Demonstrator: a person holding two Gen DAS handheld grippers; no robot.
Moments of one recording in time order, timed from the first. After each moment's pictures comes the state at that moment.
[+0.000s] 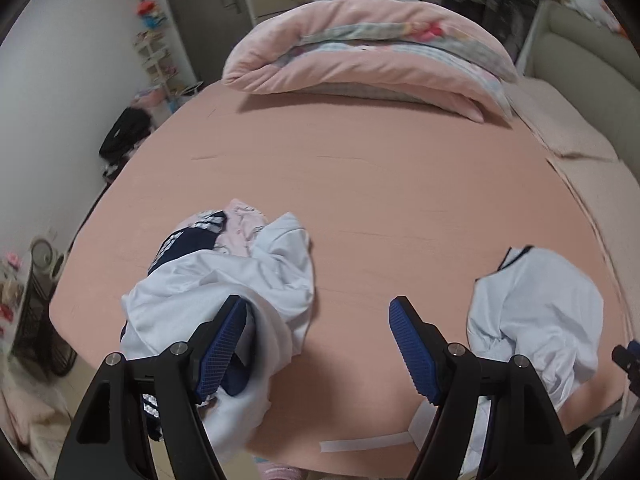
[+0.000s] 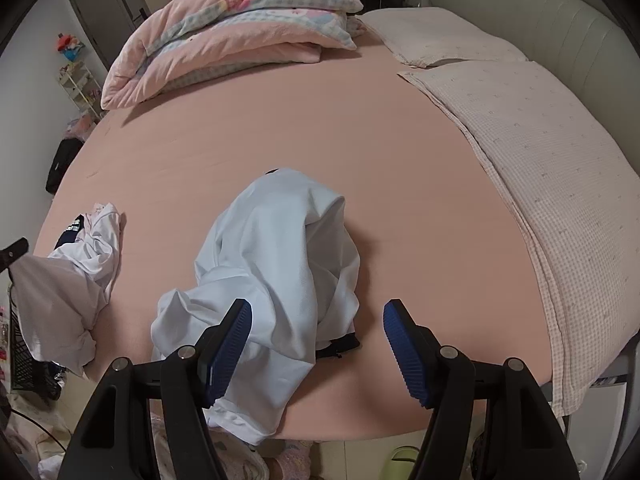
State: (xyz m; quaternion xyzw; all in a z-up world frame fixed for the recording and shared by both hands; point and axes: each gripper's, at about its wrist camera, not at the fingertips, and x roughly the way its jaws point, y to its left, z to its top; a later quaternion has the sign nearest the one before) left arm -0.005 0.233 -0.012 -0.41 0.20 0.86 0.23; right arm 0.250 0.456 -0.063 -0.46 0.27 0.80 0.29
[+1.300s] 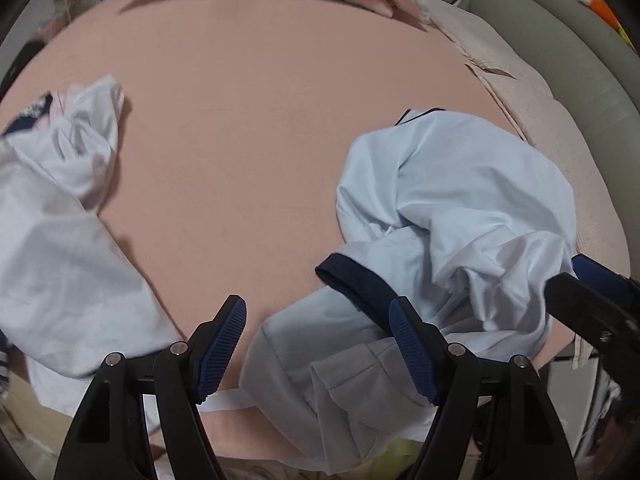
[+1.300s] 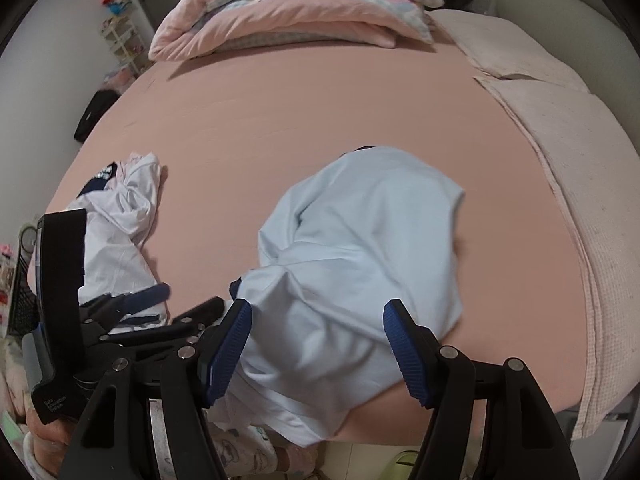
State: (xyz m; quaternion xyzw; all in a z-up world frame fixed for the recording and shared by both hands) left arm 0.054 0.291 -0.156 -0.57 0.14 0.73 0.35; right arm 0.191 0.401 -0.082 -0.50 0.22 0.81 0.22
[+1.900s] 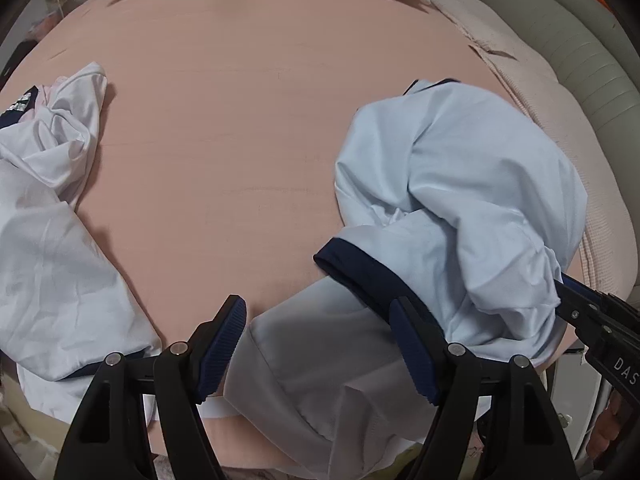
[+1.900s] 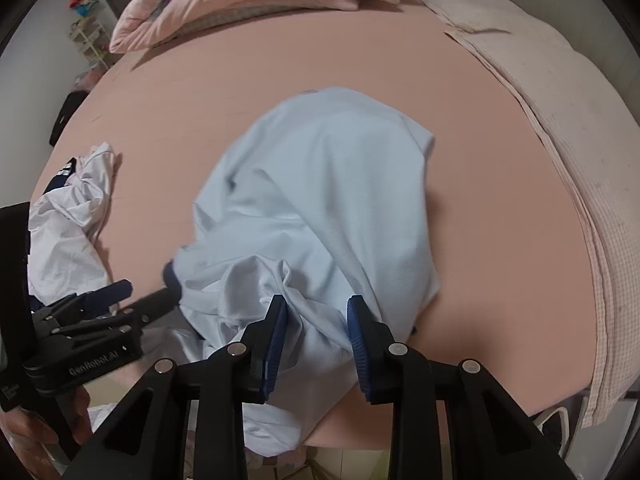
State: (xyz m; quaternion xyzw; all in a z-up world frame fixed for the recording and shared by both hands) left arm 0.066 0.302 -0.173 -0.58 0.16 0.71 0.36; right arm 0.228 0.437 -0.135 -0.52 0.26 0.78 0.24
